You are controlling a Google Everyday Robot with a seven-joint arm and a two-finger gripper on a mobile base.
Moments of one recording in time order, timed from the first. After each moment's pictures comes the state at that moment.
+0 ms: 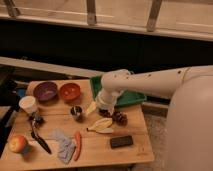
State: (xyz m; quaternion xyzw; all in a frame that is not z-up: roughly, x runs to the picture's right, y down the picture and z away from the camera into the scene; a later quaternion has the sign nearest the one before) arm -0.025 0.128 0.766 -0.37 0.10 0.63 0.68
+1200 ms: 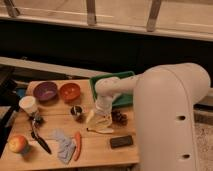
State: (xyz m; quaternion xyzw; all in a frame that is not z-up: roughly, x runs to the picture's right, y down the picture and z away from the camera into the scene) arm -0.029 0.190 0.824 -0.40 0.21 0.62 0.64
